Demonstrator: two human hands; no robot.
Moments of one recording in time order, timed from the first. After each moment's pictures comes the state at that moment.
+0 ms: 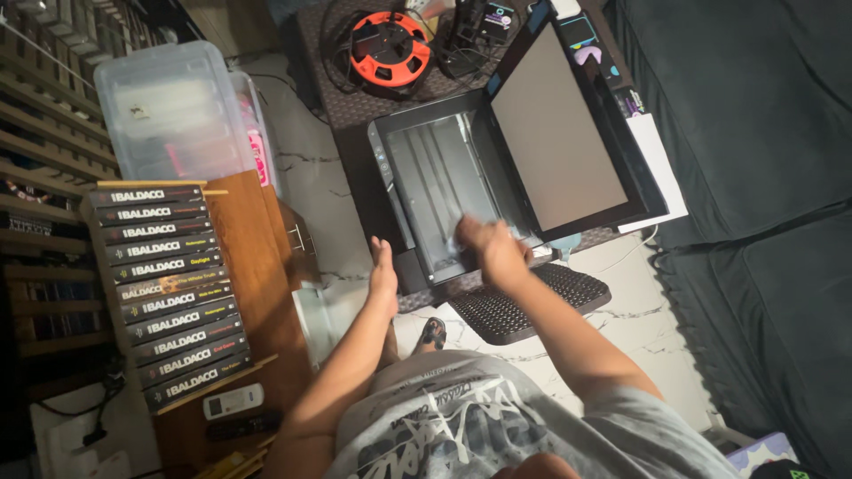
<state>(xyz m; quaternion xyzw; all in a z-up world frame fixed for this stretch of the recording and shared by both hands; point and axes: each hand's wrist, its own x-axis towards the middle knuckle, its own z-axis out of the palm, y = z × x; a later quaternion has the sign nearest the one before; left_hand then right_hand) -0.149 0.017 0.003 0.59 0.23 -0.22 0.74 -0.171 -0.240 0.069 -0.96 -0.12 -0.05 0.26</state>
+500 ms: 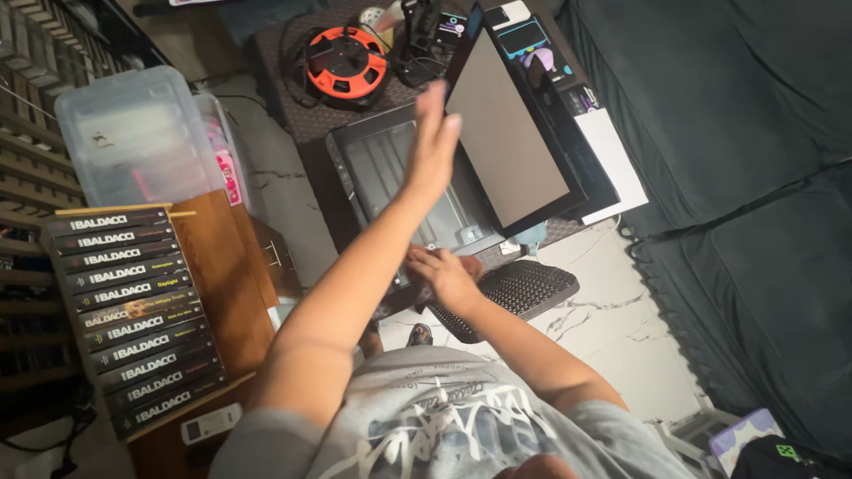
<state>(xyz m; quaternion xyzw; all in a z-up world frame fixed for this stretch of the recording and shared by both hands) -0.014 -0.164 0.167 0.72 -0.25 0.08 0.64 -0.219 -0.208 0.077 -0.95 -0.19 -0.06 0.25</state>
